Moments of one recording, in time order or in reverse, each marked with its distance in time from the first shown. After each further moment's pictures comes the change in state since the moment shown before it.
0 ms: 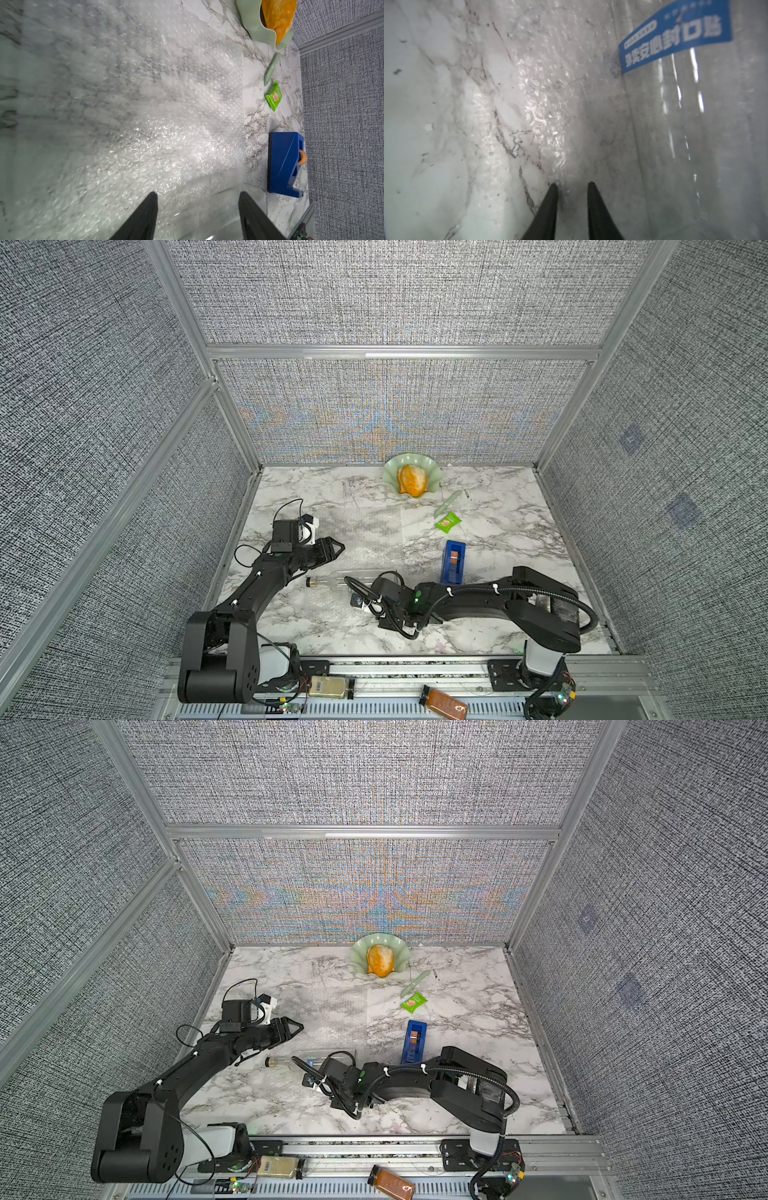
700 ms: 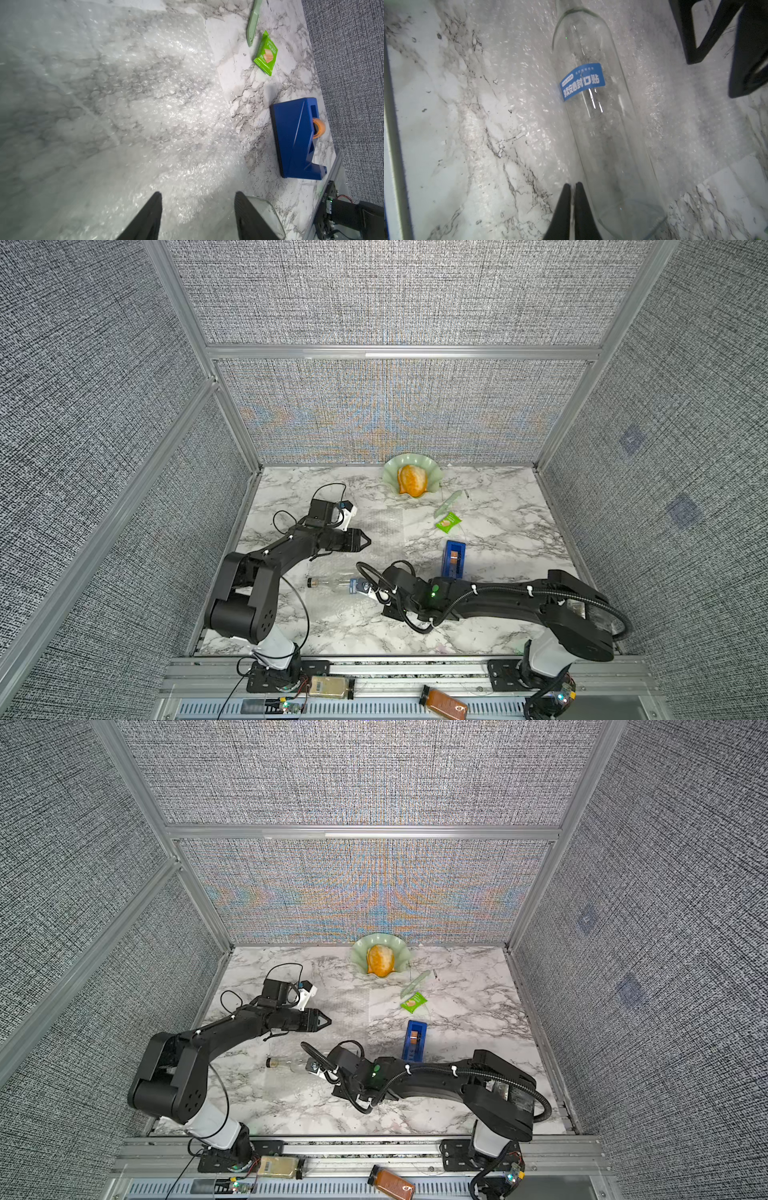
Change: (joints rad) left arm -0.207 0.345 0.281 -0.018 0.007 0.209; right arm -0.021 -0.176 -0.047 0.049 0.044 0.027
